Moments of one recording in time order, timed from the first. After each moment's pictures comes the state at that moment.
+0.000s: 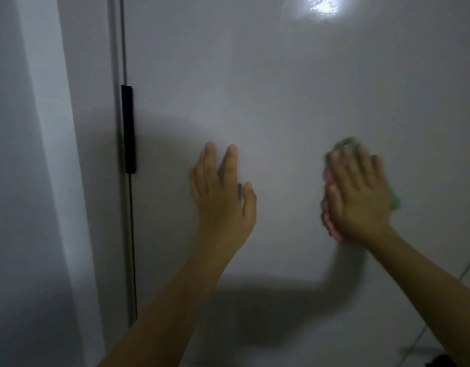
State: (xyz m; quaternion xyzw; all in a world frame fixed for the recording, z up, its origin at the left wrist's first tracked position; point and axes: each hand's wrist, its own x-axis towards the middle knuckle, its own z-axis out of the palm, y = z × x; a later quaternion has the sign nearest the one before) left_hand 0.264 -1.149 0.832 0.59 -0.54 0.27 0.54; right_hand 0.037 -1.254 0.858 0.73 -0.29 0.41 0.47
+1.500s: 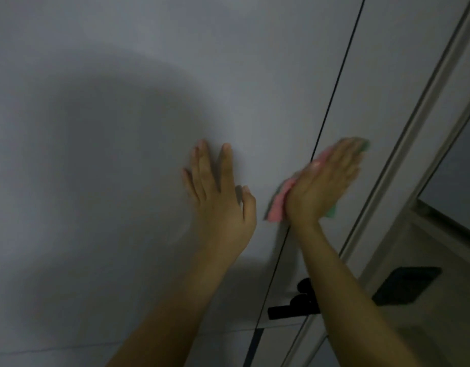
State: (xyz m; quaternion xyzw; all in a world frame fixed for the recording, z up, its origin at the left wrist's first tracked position) left_hand -0.066 -1.236 0.784 0.55 -0.57 0.21 0.57; right_hand -0.197 -1.319 0.798 0.50 -0.56 0.63 0.22
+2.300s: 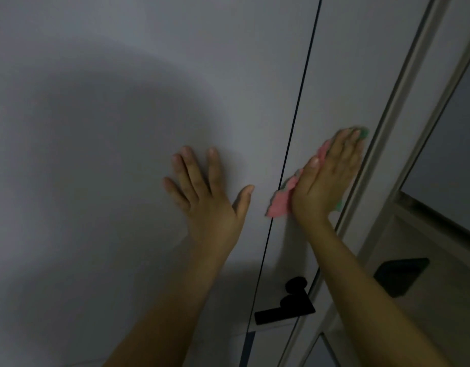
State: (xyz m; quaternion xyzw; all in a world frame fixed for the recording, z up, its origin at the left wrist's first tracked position) left_hand -0.094 -1.278 0.766 0.59 -0.53 0.32 0.52; right_hand -0.252 -1.331 0.799 0.55 -0.48 0.64 0.23
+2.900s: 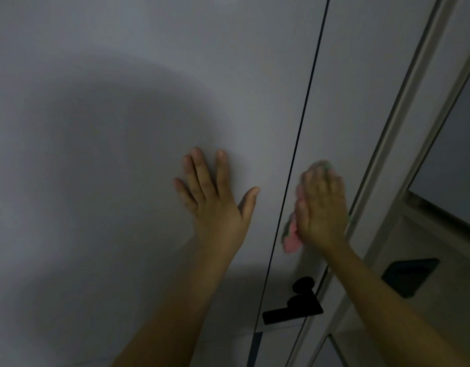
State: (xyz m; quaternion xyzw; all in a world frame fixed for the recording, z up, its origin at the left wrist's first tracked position) left_hand -0.090 -1.275 0.765 0.58 -0.54 0.32 0.52; right_hand -0.289 -1.333 0.741 0.72 -0.37 0.46 0.37
